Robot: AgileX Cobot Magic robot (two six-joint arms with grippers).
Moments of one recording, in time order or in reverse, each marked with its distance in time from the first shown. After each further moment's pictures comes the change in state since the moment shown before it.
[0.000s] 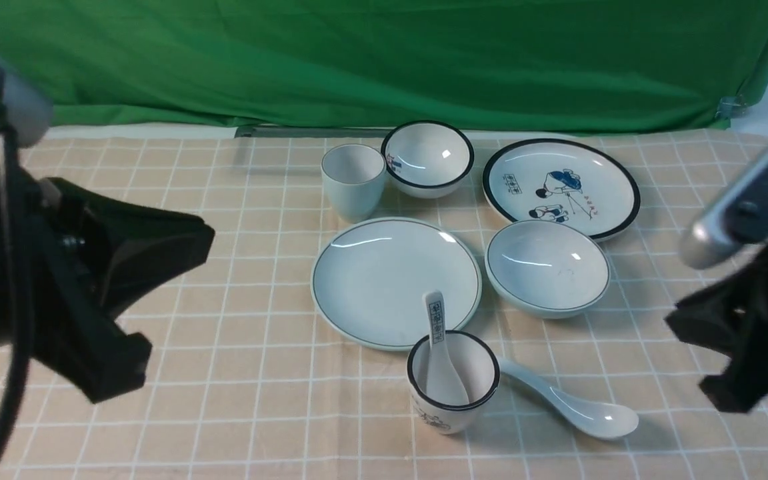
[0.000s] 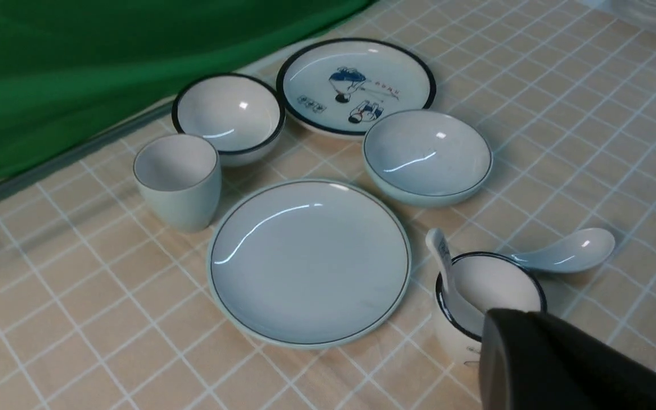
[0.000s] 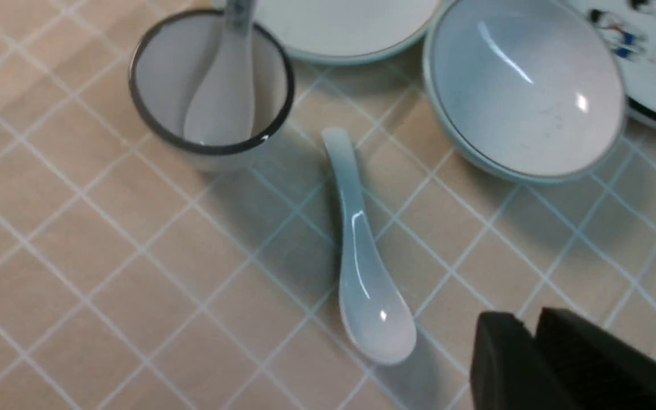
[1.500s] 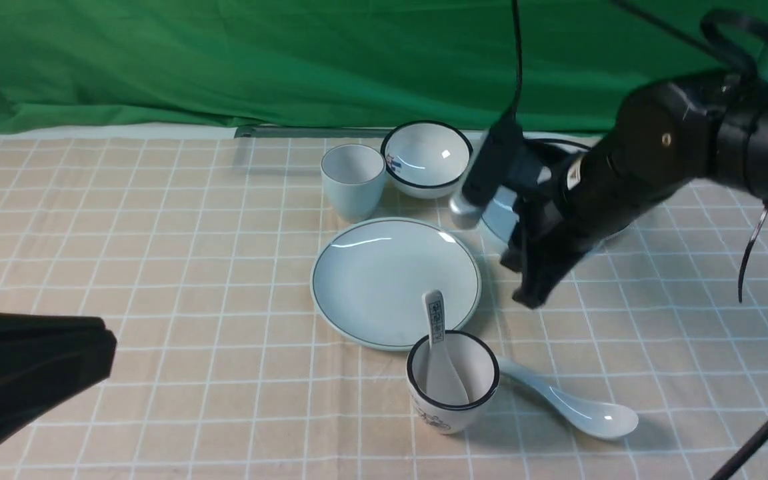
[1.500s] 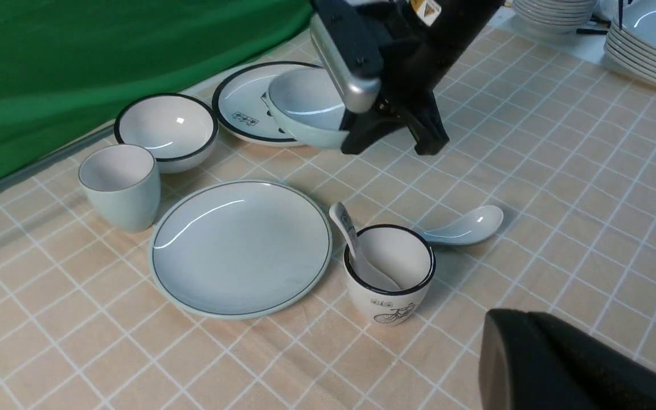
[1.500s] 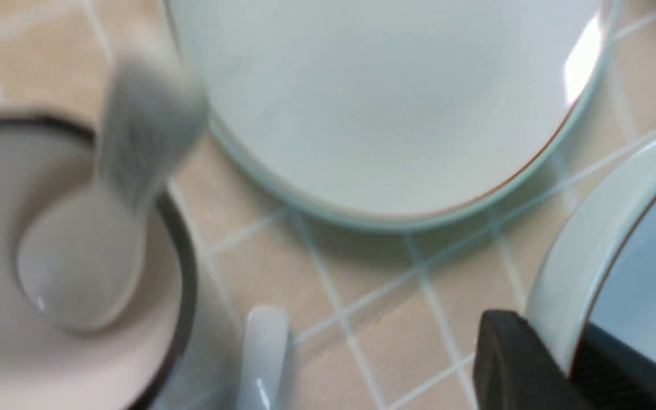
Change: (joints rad) right arm 0.078 0.623 -0.469 -0.015 -0.052 -0.233; left arm 0.000 -0.244 0.000 0.012 0.219 -0.075
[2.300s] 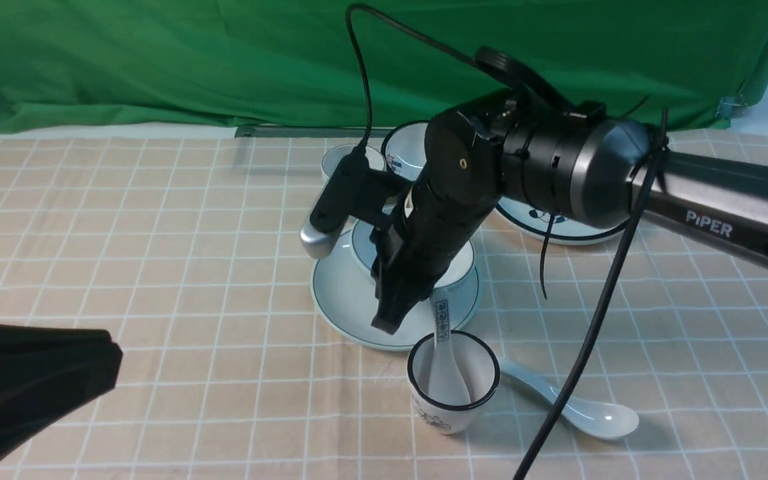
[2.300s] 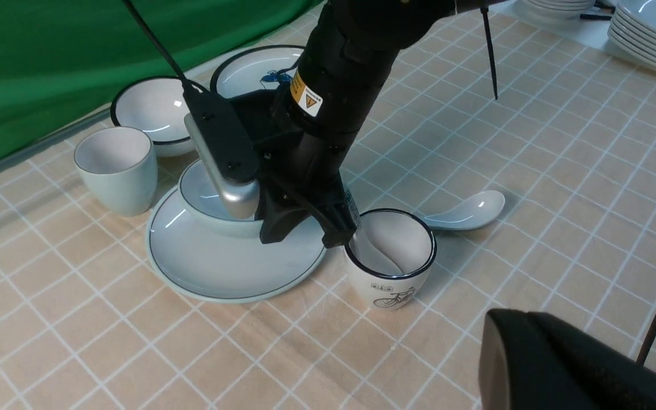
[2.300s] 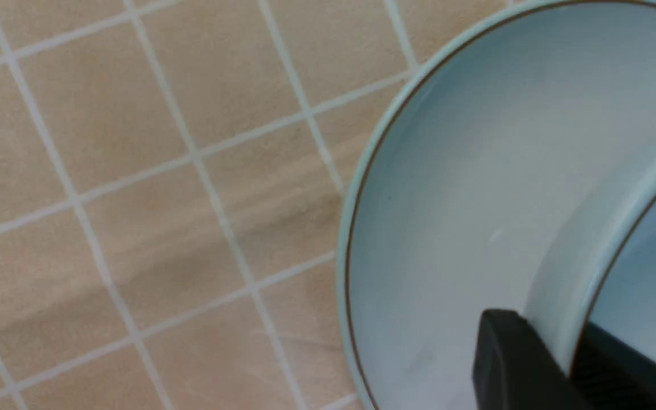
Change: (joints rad) right arm 0.173 0.328 -0.295 0.014 0.099 0.105; left arm 0.000 0.000 0.020 0.003 0.007 0.000
